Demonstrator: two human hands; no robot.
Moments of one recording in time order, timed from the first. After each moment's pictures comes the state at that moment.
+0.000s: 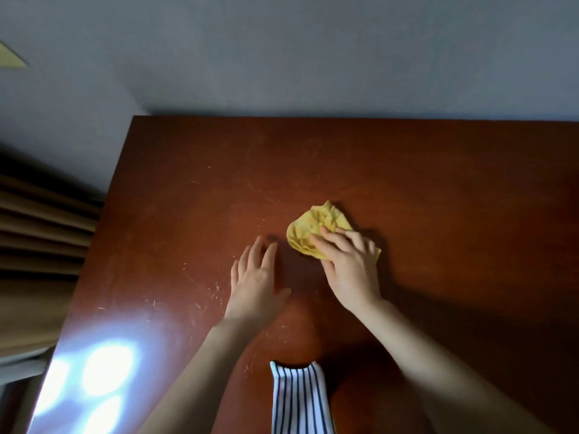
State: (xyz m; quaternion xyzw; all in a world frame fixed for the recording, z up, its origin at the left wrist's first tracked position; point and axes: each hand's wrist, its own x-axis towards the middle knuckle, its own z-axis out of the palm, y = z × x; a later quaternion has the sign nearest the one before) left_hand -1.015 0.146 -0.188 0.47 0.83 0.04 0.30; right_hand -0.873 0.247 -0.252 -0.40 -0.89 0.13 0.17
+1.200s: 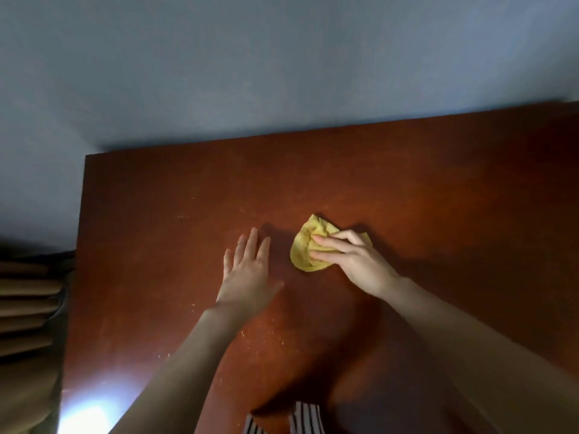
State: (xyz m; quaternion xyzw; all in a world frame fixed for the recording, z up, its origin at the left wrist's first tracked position) left_hand -1.093 0.170 -0.183 0.60 0.73 -0.02 0.33; right_hand -0.868 0.254 -0.247 -0.33 -0.93 0.13 0.08
